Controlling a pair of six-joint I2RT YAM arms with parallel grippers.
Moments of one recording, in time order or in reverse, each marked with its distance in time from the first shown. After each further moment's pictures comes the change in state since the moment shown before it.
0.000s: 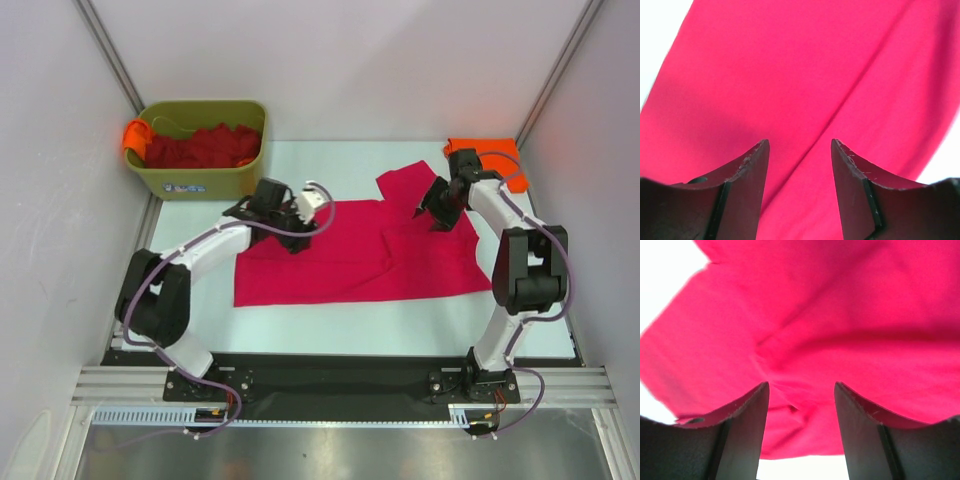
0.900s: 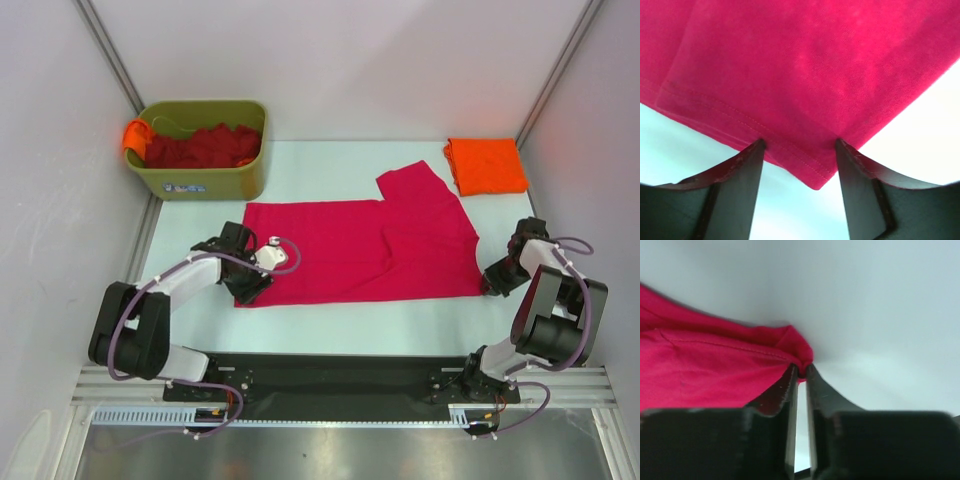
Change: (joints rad) left arm 0.220 -0.220 -0.404 -0.262 -0.188 0.269; right arm -0.456 -0.337 -0.590 0.008 0.220 -0.020
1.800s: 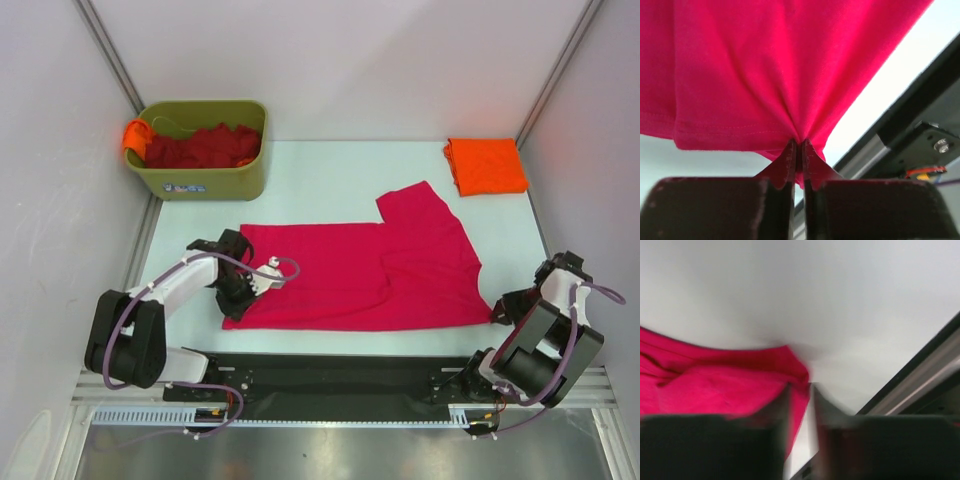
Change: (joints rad) left arm -0.002 -0.055 0.029 -0.368 0.064 0.105; right arm -0.303 -0.231 -0.126 -0.233 -0.129 0.012
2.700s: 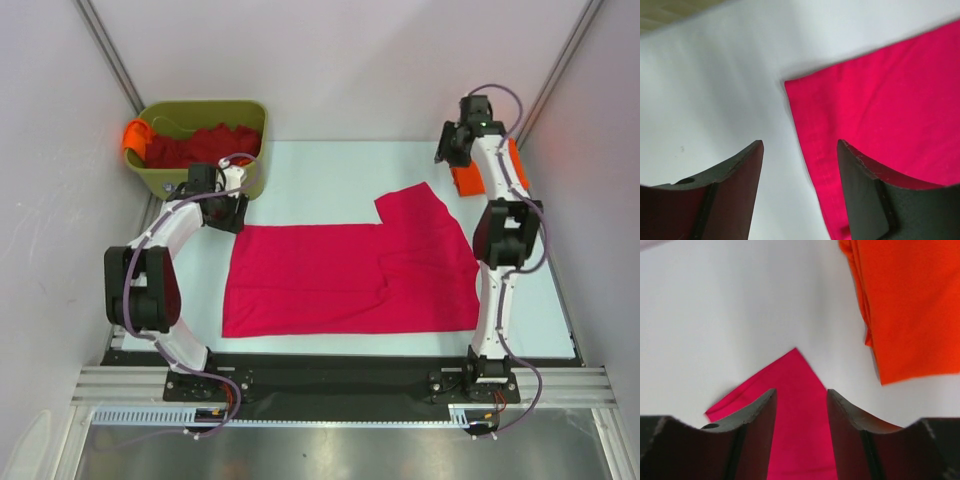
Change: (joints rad) left arm 0.250 0.299 0.438 0.470 -0.063 -0.500; right arm 0.668 1.019 1.547 0.102 0.077 -0.435
